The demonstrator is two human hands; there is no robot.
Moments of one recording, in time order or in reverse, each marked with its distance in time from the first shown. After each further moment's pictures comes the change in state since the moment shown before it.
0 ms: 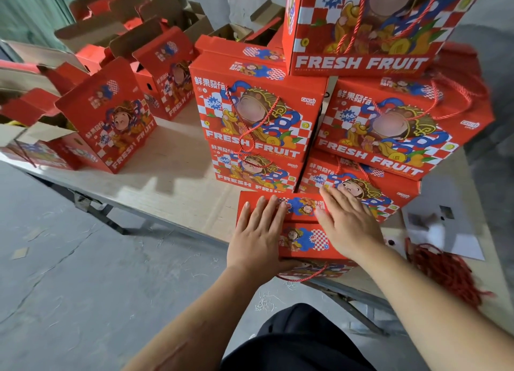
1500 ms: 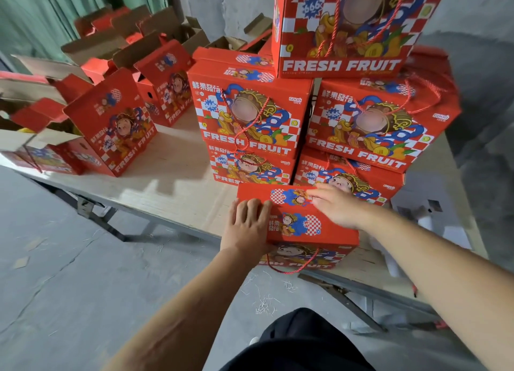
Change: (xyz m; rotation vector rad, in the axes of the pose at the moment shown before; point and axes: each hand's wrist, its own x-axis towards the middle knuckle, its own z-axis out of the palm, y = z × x) left_hand -0.011 0.000 -0.026 0.056 -0.056 -0.114; right_hand 0.007 -0.003 -0.041 0.242 -0.352 -0.003
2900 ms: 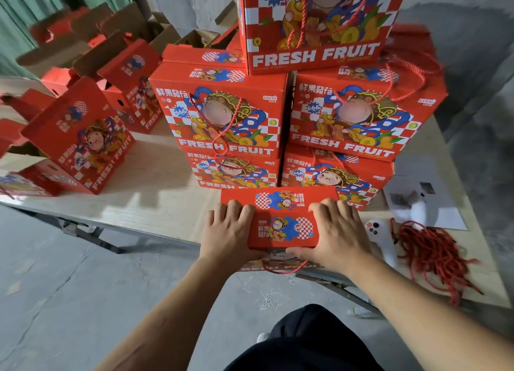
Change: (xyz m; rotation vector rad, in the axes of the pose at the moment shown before) left_hand 0.020 -0.020 0.004 0.022 0.262 0.119; right_hand -0.022 0.027 0.076 -0.327 0.681 -0.145
